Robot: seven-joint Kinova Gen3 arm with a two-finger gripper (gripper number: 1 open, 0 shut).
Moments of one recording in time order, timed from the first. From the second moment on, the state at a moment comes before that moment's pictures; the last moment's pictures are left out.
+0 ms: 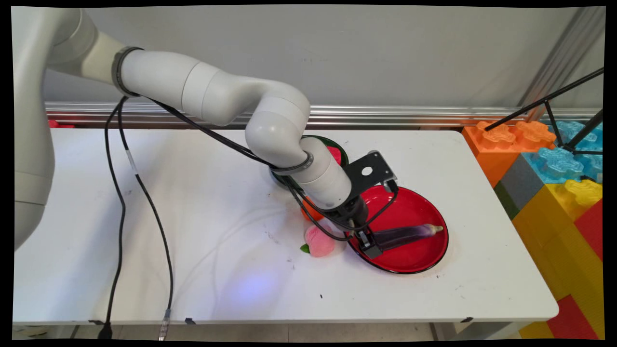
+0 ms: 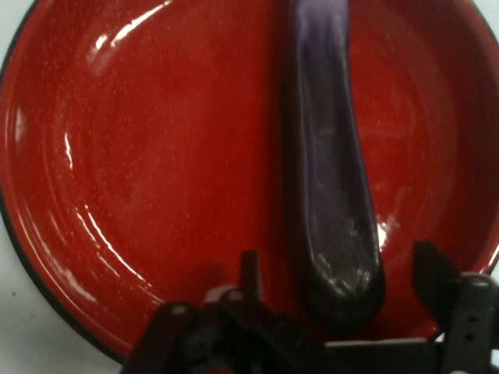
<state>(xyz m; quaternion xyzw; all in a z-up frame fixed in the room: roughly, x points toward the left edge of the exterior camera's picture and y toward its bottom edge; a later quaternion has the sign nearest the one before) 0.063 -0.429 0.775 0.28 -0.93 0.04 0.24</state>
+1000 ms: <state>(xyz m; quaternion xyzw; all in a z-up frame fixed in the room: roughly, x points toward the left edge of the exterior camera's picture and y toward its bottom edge) 0.058 -0.427 0.800 0.27 -0.93 0.05 0.25</state>
